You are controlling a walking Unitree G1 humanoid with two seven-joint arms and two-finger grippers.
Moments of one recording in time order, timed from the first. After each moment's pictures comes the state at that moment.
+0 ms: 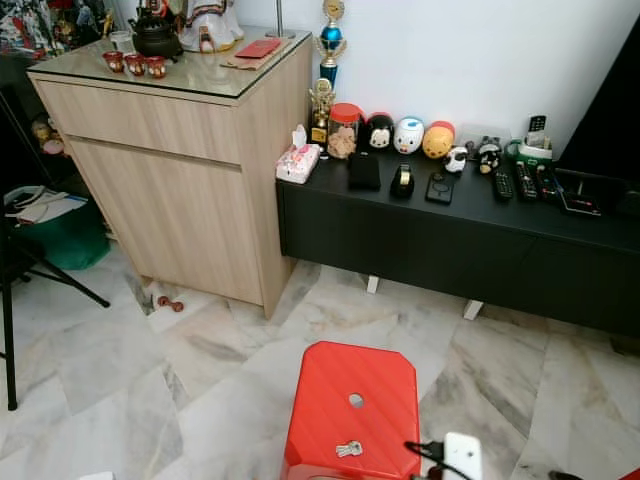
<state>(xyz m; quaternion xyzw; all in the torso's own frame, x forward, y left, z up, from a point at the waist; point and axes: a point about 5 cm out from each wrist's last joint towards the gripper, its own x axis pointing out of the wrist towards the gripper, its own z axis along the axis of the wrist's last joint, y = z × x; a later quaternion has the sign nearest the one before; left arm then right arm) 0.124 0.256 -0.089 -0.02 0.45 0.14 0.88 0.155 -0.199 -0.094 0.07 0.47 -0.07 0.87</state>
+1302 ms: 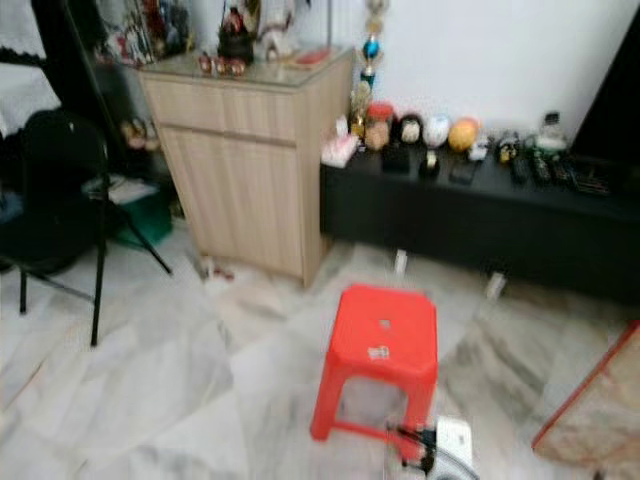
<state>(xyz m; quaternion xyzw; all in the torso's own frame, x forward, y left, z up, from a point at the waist) 0.108 0.275 -0.088 -0.02 0.46 0.16 0.87 0.173 -0.200 -0.087 0.07 0.46 -0.07 0.88</state>
